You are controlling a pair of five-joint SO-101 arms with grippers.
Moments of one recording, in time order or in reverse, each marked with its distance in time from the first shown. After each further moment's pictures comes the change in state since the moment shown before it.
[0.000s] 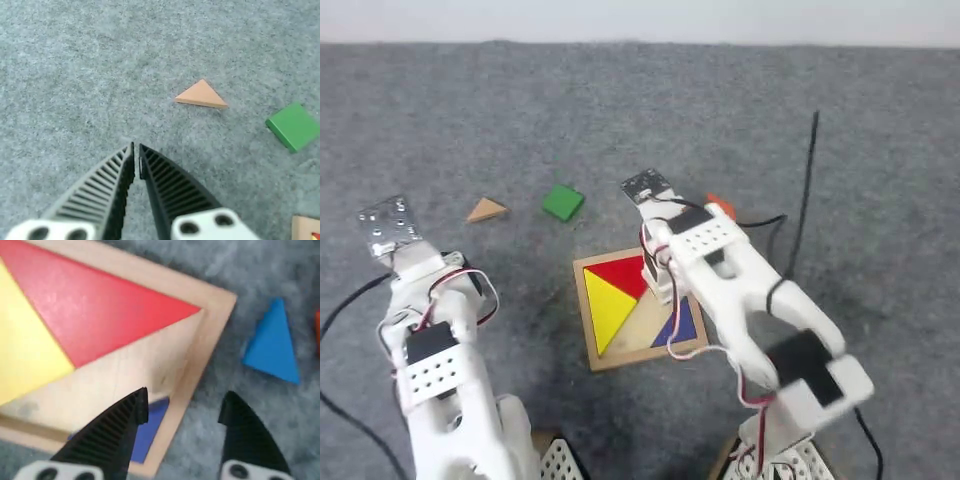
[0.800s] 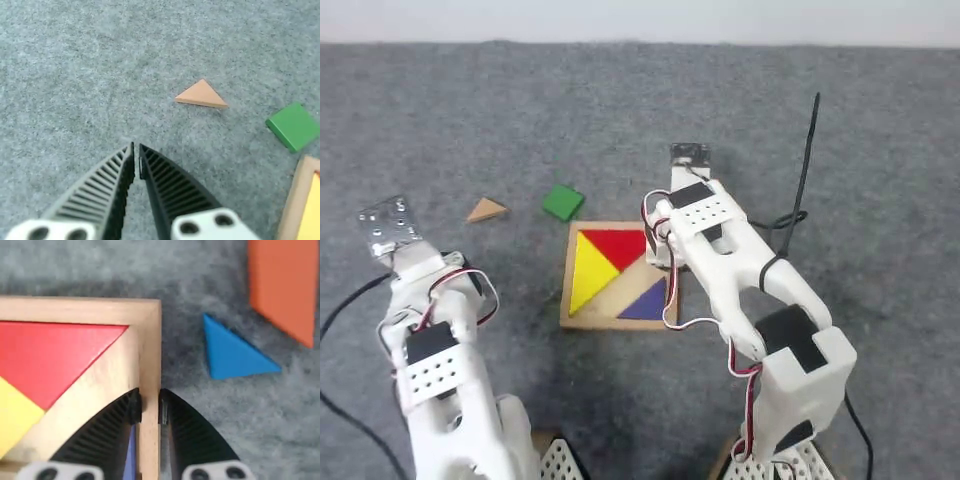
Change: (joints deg) left arm 0.0 0.0 0.0 0.0 0.0; right arm 3.0 6.9 -10.4 -0.4 -33.4
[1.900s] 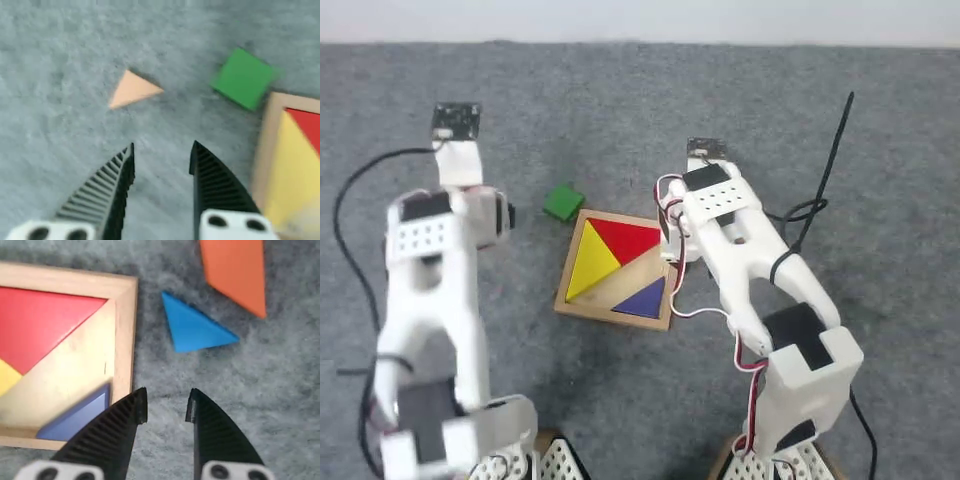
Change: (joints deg) left arm 10.5 47.4 -50.5 26.5 -18.0; right arm 3.7 0.0 -6.1 13.7 4.8
